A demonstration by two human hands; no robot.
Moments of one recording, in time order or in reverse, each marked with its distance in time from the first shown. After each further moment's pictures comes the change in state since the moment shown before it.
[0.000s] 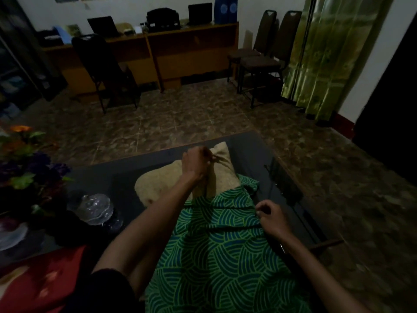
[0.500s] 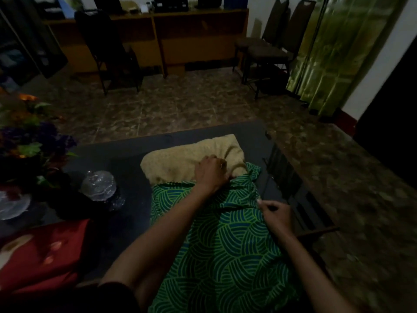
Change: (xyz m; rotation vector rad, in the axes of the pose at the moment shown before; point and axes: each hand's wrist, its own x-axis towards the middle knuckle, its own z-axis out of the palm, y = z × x) left_hand -0.077 0.007 0.033 0.160 -0.093 0.076; right_hand -0.033 0.015 0.014 0.089 0.222 0.126
